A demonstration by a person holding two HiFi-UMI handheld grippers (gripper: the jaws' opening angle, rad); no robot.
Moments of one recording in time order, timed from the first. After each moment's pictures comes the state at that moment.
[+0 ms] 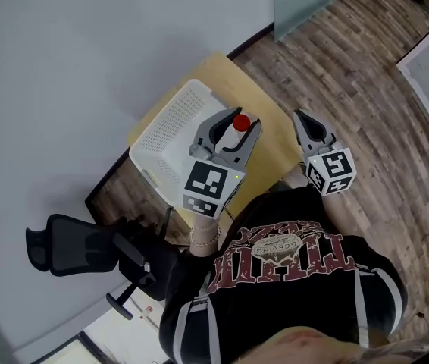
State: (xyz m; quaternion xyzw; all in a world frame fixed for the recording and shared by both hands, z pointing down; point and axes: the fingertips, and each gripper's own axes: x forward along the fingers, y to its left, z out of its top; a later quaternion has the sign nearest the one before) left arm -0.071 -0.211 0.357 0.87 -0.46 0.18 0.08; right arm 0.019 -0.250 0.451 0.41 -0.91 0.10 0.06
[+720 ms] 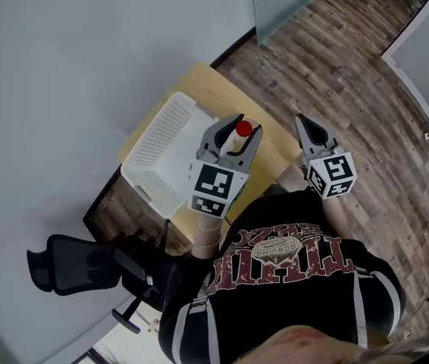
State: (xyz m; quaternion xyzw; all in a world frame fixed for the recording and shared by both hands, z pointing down) left arm -0.033 -0.224 0.382 0.88 -0.42 0.18 0.08; right arm 0.070 -0.253 0.454 0.46 -0.88 0.11 0.06
